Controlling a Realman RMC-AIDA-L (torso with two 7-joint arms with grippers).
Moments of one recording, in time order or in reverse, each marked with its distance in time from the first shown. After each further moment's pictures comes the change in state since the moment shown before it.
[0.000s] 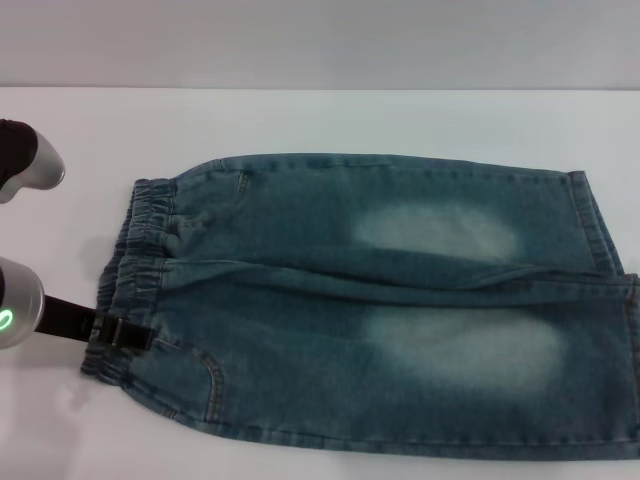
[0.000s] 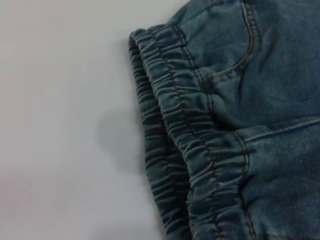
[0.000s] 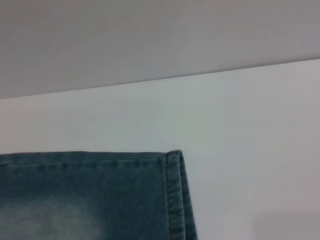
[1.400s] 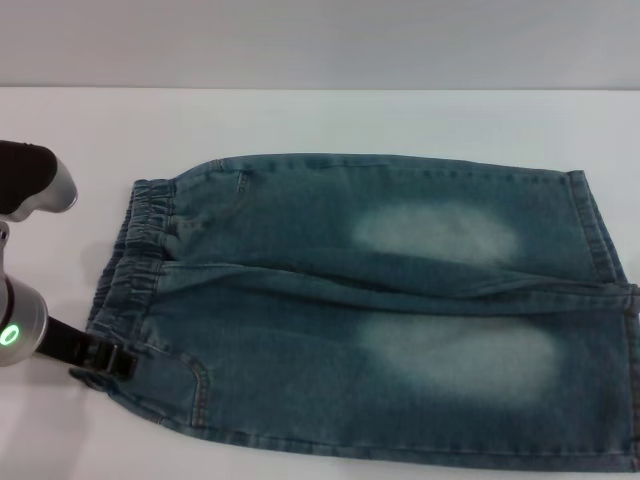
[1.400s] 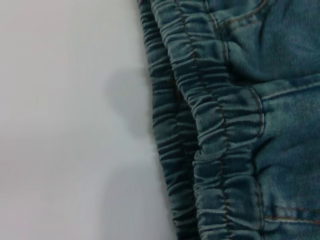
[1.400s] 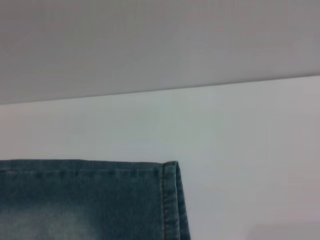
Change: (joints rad) left arm -0.050 0.002 0.022 0.073 0.039 -0.071 -0.036; right arm -0.008 -0.002 0.000 0.039 -0.008 0.003 -0.012
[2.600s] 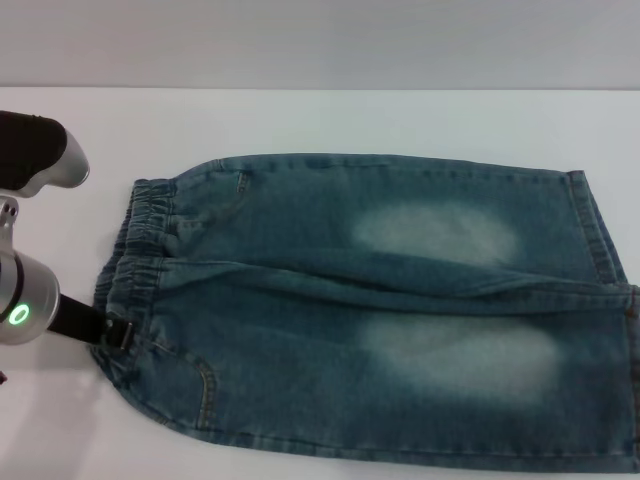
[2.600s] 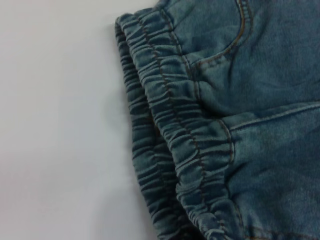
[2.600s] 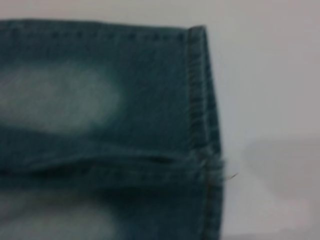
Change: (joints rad) left arm -0.015 -0.002 0.004 -0.062 -0.011 -0.010 0.000; right arm -0.036 0.004 -0.079 -0.003 0.000 0.250 -0.020
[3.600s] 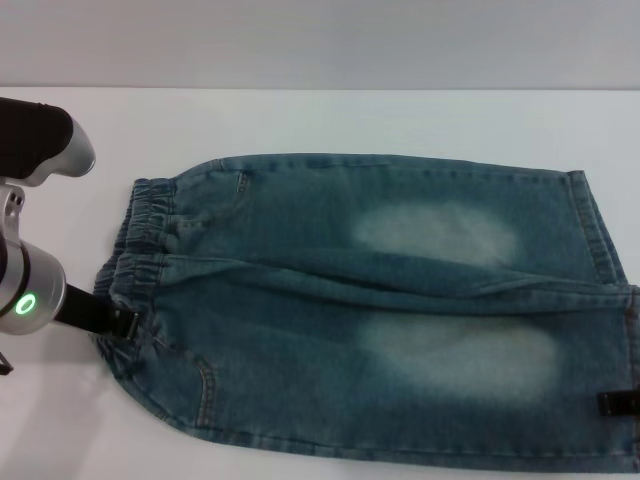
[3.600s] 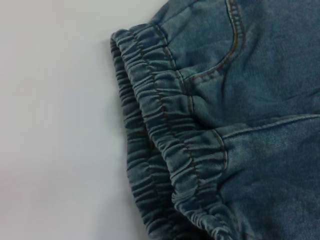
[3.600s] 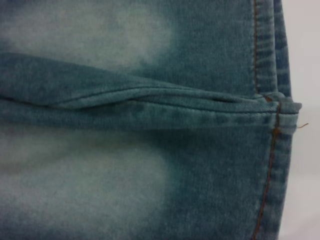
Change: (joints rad) left arm -0.021 0.000 0.001 -0.001 0.001 0.001 -0.011; right arm -0.001 0.000 -0.121 -0.061 0.003 -0.006 0.029
